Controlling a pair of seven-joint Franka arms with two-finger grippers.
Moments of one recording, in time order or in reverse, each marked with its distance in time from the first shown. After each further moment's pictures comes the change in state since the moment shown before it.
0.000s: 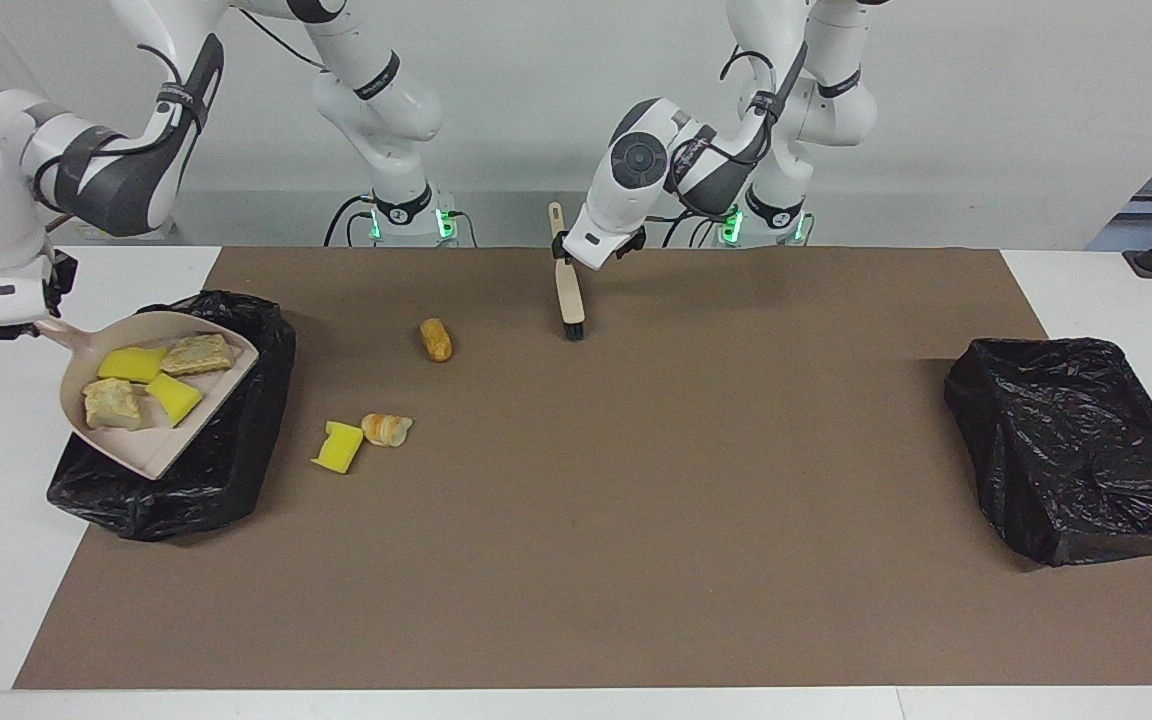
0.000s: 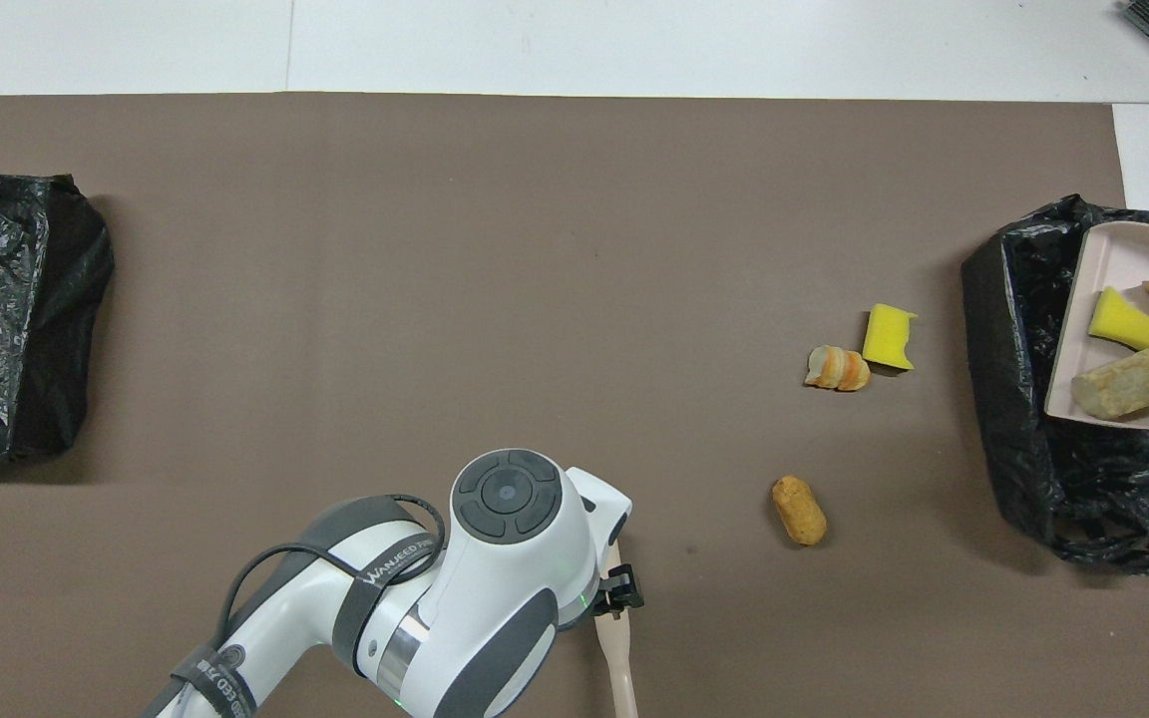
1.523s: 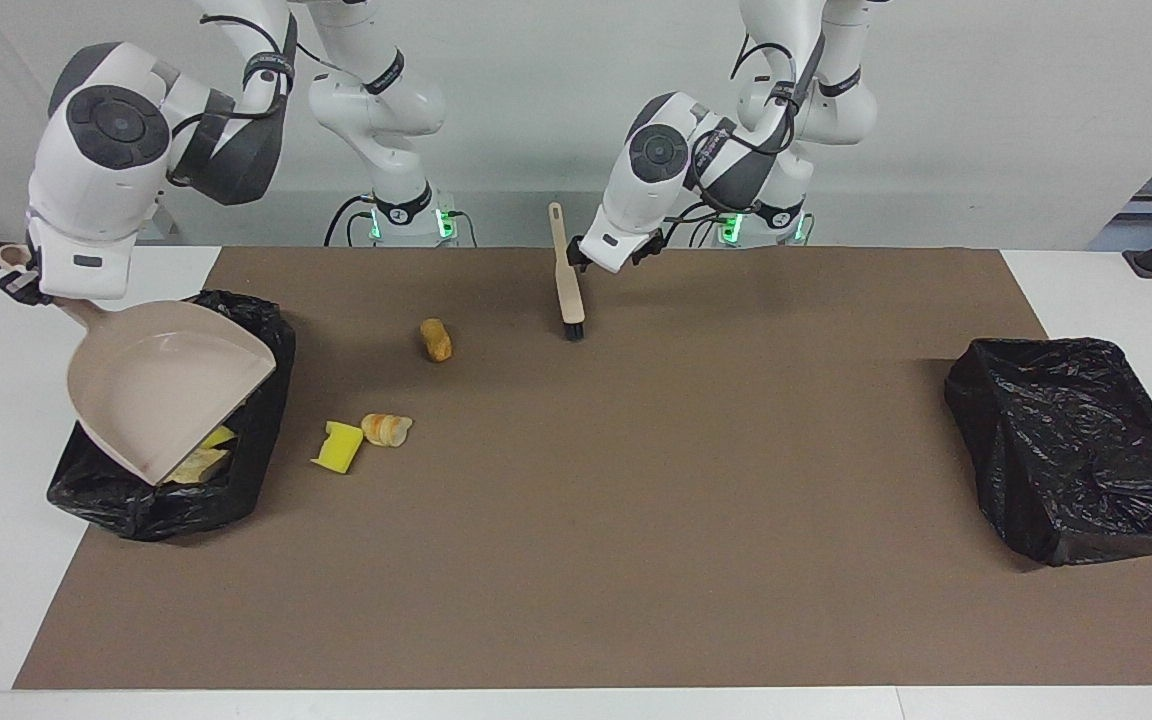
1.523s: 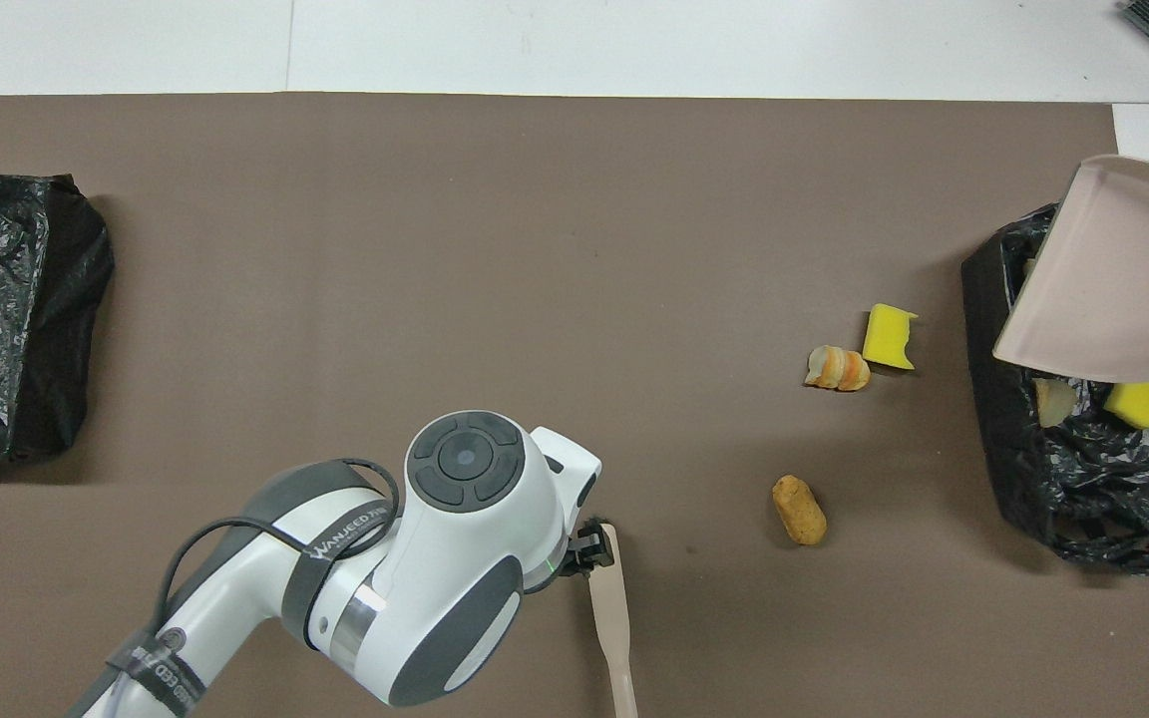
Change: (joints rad) left arm 0.086 -0.022 0.002 0.061 0.112 -0.046 0.001; right arm 0.247 -0.093 -0.005 0.031 -0.050 -0.198 0.398
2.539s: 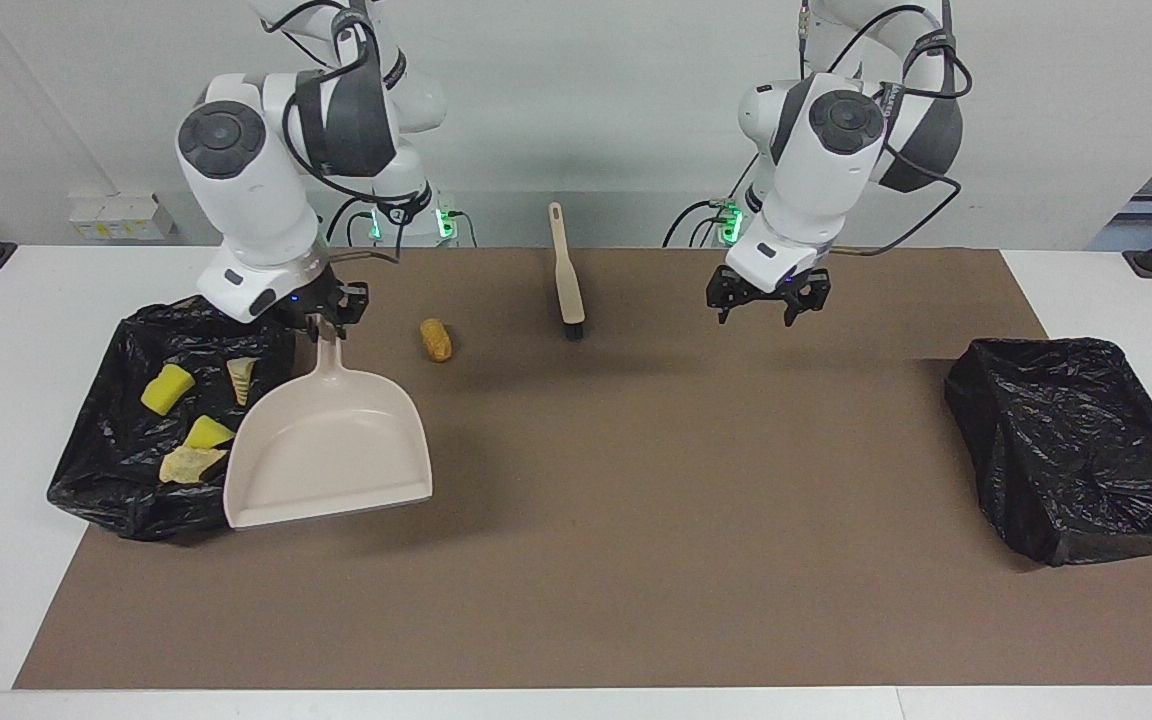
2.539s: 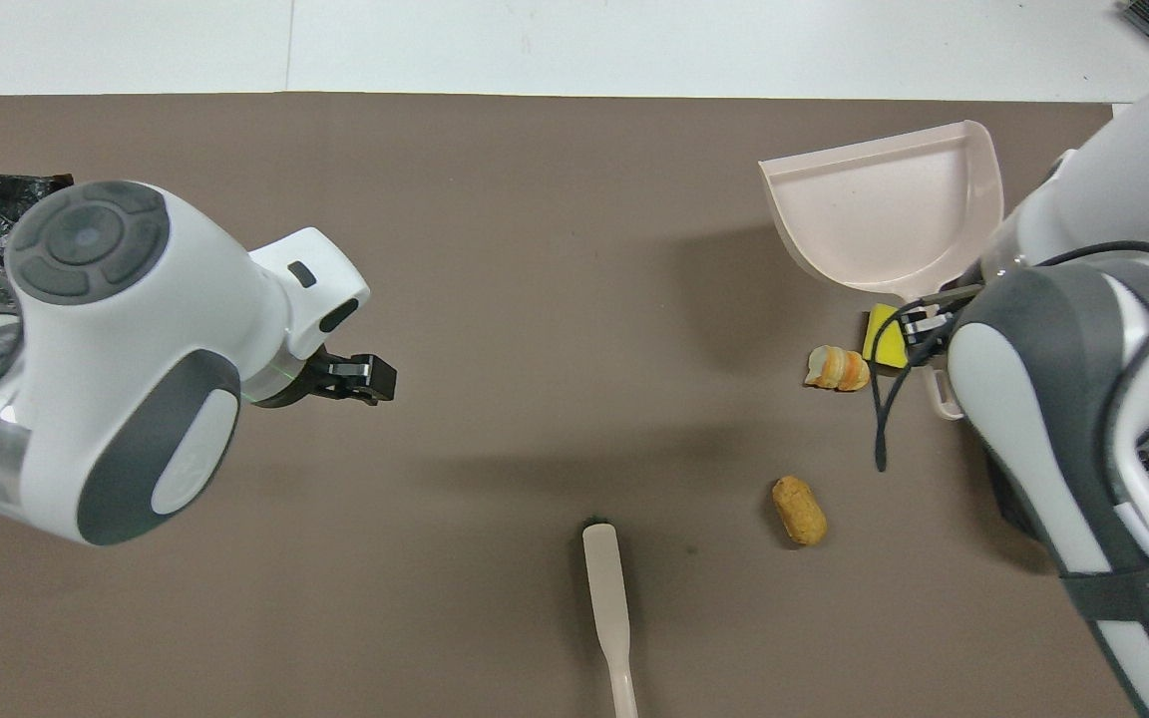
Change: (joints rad) left arm 0.369 0.008 0.009 0.246 0.277 -0.135 0.566; right arm 0.248 0.041 0.031 -0.040 0.619 0.004 1.088
